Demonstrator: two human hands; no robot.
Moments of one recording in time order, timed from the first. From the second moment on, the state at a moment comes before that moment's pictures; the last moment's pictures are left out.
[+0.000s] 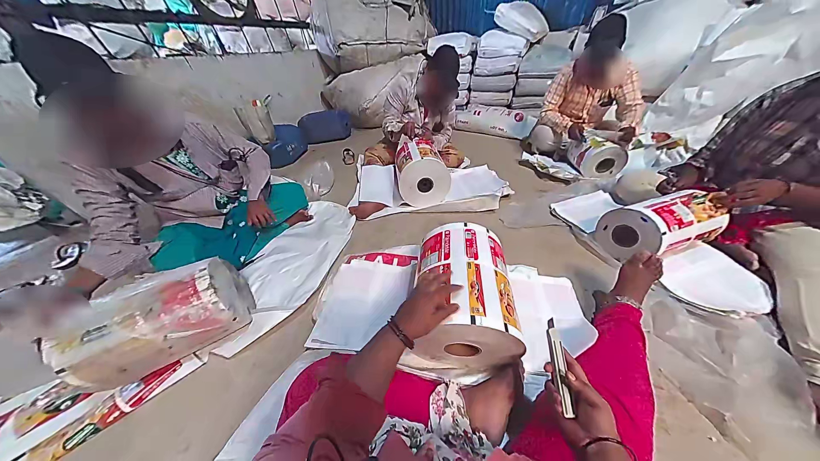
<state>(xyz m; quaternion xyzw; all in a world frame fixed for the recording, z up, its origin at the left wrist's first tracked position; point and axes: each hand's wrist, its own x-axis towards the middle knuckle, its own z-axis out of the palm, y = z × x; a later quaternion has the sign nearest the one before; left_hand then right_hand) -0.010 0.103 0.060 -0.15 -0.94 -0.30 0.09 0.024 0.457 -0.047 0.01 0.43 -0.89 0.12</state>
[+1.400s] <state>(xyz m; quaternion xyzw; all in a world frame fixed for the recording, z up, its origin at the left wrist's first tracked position) -0.038 0.195 0.145 0.16 -0.62 -0.77 -0.04 0.023 0.470 -0.047 0.00 0.40 -0.91 0.10</state>
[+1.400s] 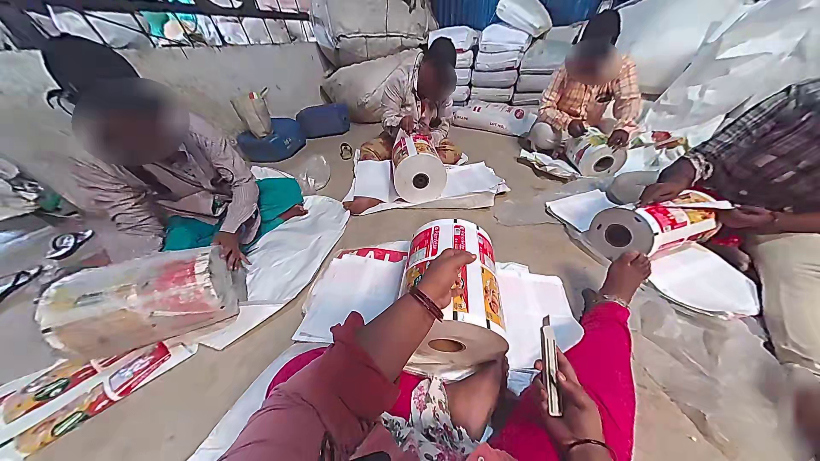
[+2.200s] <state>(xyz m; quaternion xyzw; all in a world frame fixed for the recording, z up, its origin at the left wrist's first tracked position) -0.042 0.193 0.136 0.11 -0.67 -0.73 -0.01 0.024 0.472 -0.043 0.00 0.41 -0.91 0.10</state>
